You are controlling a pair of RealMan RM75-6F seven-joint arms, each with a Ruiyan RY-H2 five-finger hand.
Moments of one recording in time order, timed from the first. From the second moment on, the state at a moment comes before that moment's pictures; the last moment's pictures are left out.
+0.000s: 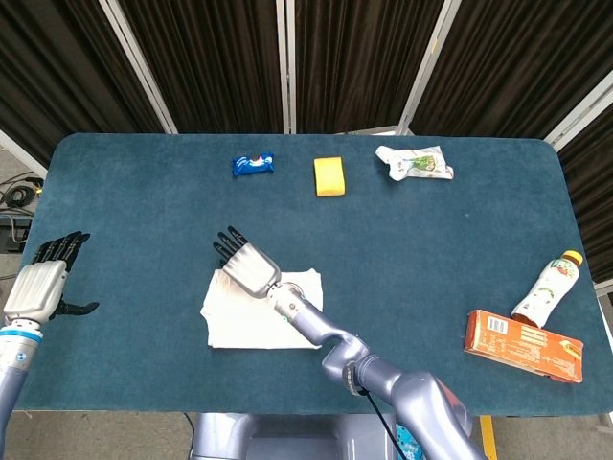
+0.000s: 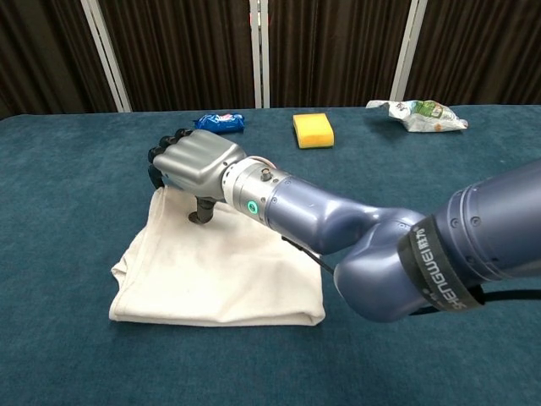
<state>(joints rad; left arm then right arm) -0.36 -1.03 -0.11 -1.76 1.09 1.11 0.12 1.28 -2.25 0.28 -0.47 -1.47 0.85 -0.15</state>
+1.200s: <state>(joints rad) -0.32 -1.06 -0.09 -1.78 1.20 1.22 0.14 0.89 -1.62 0.23 -1.19 -1.40 1.17 -0.31</state>
